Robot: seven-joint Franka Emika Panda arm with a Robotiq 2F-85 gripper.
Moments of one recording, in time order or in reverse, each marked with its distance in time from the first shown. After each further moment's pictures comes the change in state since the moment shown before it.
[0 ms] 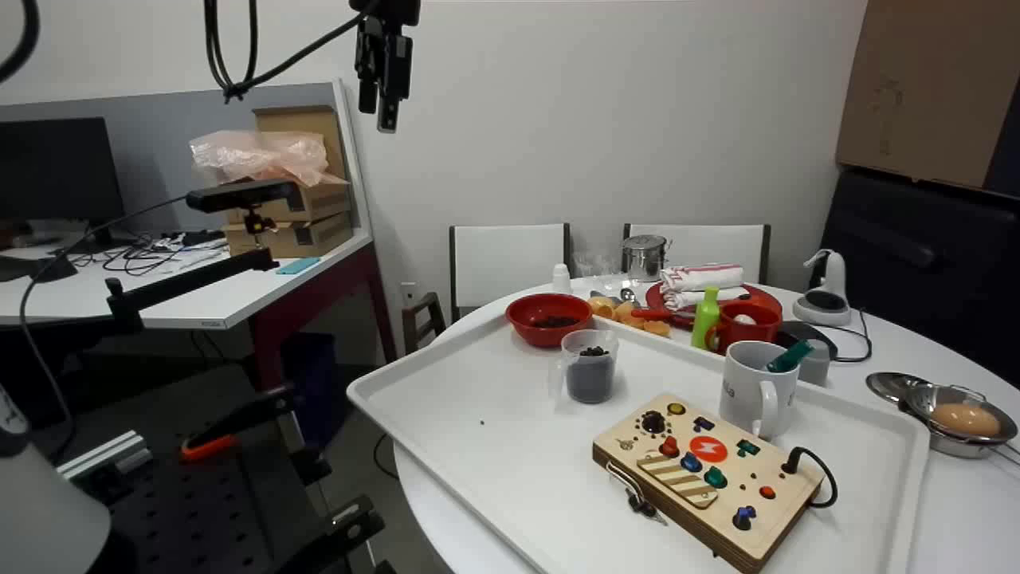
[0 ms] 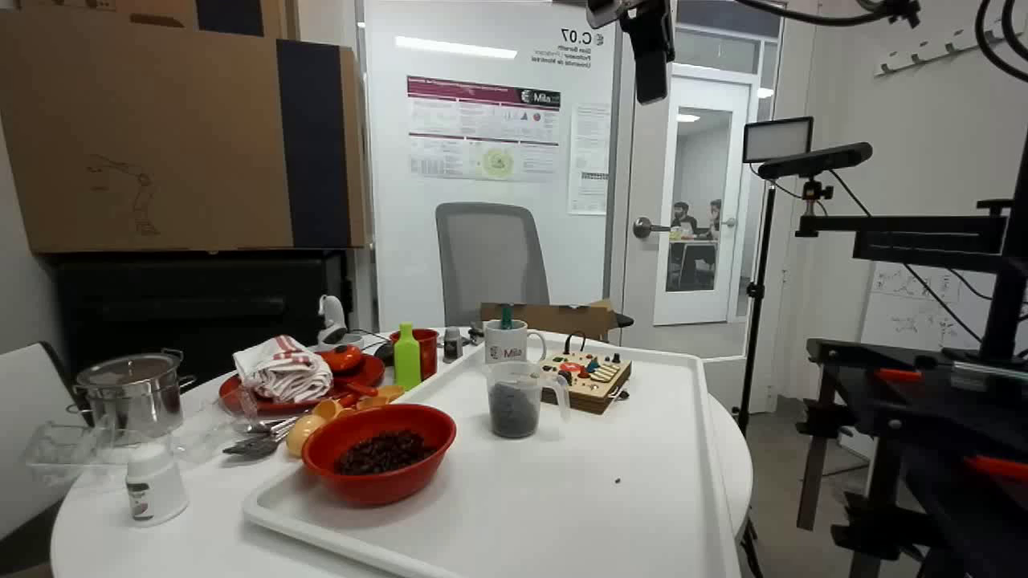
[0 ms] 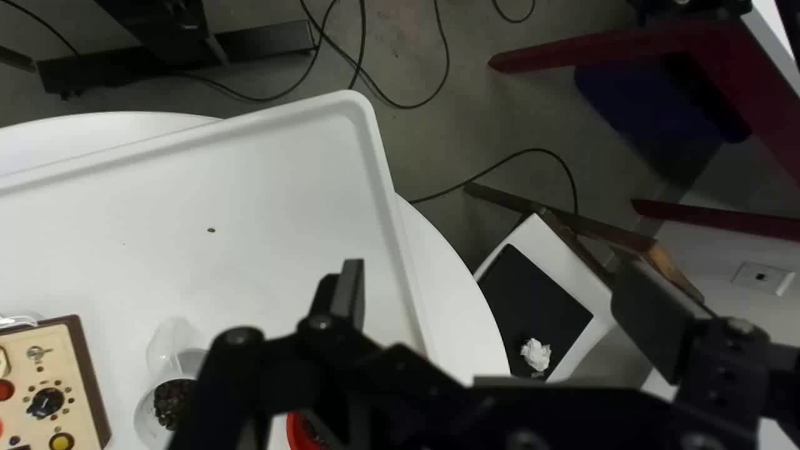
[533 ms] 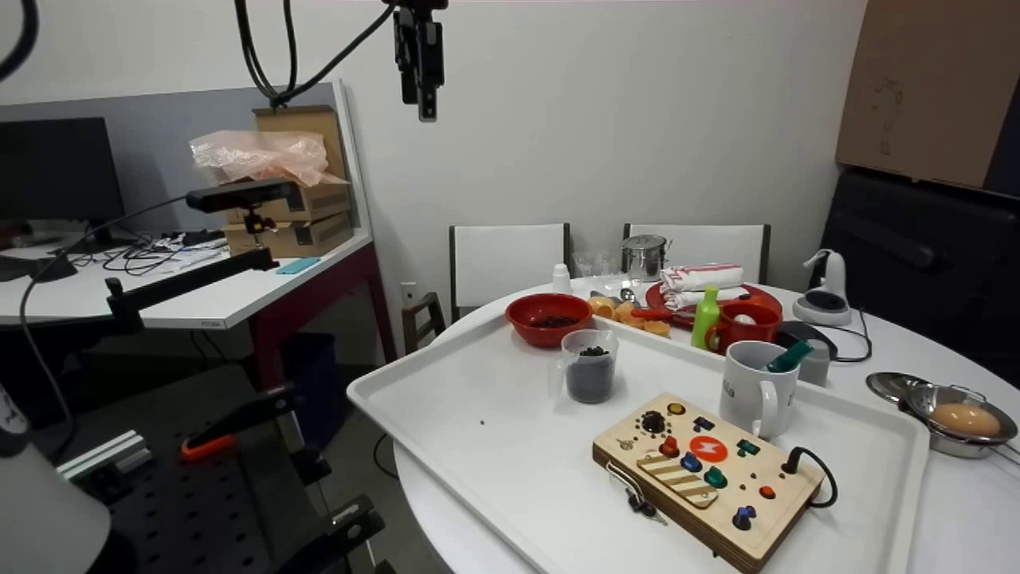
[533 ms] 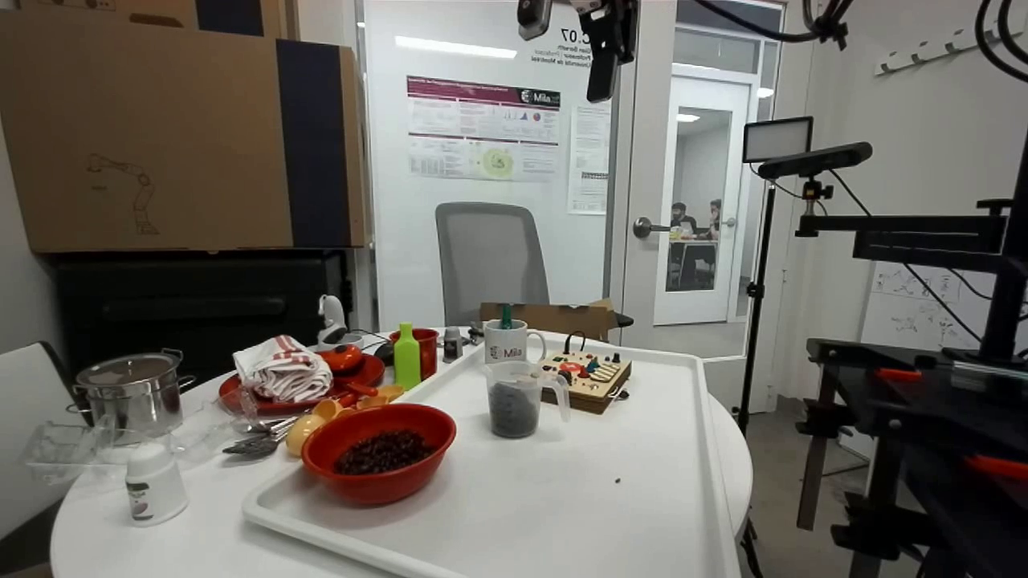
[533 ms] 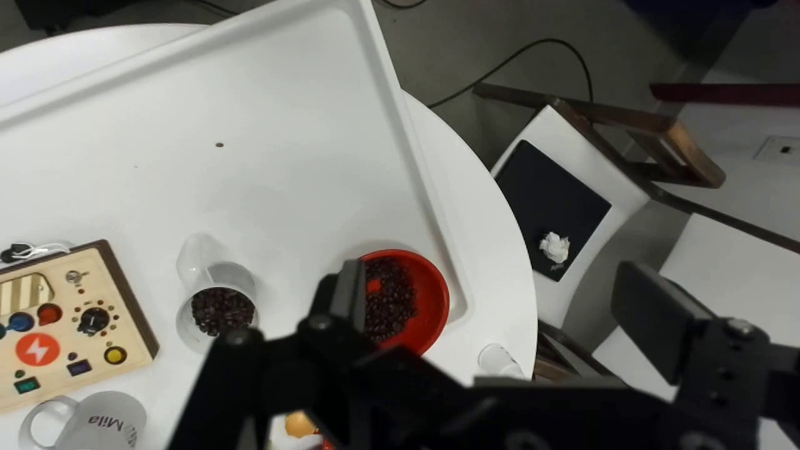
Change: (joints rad) arm -0.034 0.009 0.009 0.008 -0.052 0.163 0.105
